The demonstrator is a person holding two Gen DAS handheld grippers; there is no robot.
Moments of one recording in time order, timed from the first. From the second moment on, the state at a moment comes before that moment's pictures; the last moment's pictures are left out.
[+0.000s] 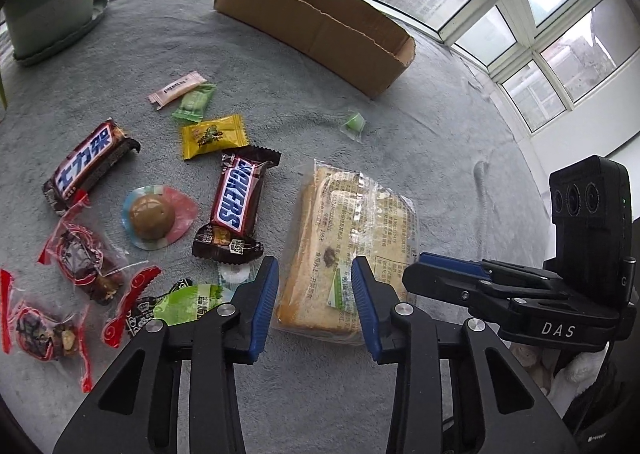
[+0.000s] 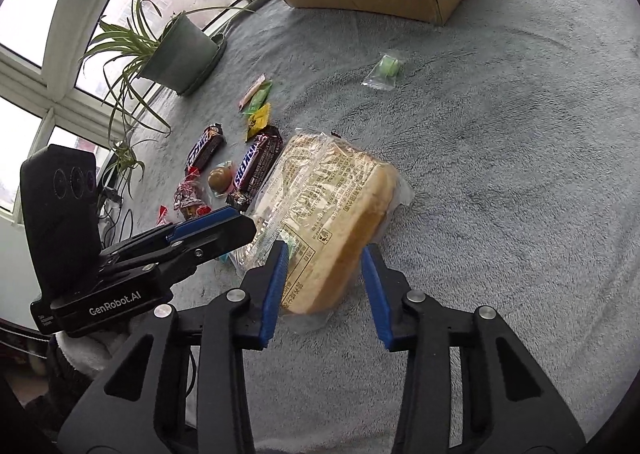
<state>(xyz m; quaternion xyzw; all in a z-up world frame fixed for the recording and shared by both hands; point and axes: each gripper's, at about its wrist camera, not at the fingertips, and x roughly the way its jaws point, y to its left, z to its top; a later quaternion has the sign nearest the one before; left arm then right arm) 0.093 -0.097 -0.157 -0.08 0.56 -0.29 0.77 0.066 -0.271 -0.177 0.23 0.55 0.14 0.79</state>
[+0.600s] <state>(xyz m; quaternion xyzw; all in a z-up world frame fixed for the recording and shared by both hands) 0.097 -0.105 -0.165 -0.09 0.57 -0.31 0.75 0.073 -0.270 -0.182 0.23 0.56 0.15 0.79</state>
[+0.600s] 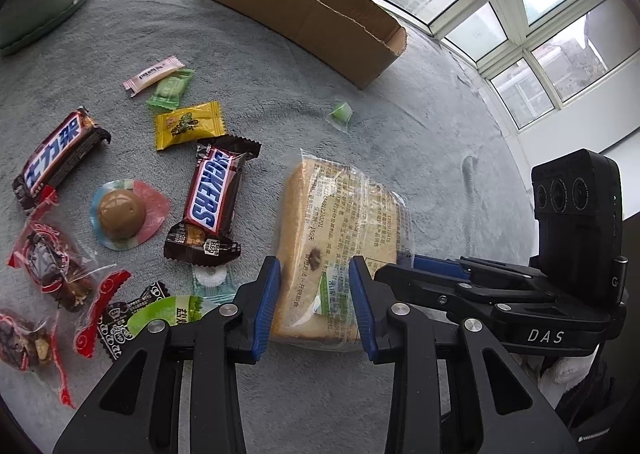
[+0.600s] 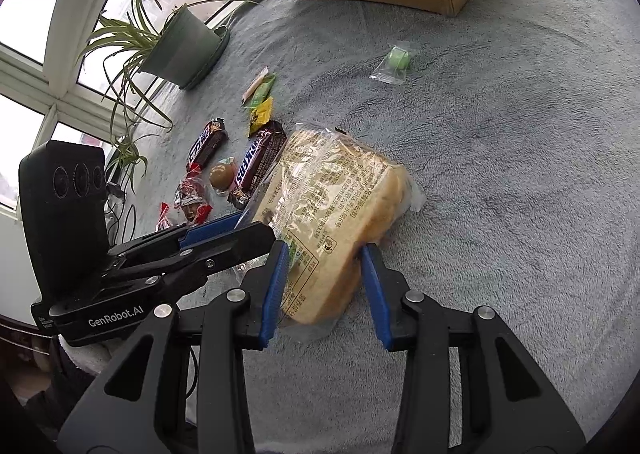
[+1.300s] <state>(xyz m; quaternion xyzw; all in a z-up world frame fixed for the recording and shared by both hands) 0.130 -0.133 -0.117 -0.08 0.52 -0.32 0.79 0.110 -0.289 -0.116 0.18 0.50 0.15 0.84</state>
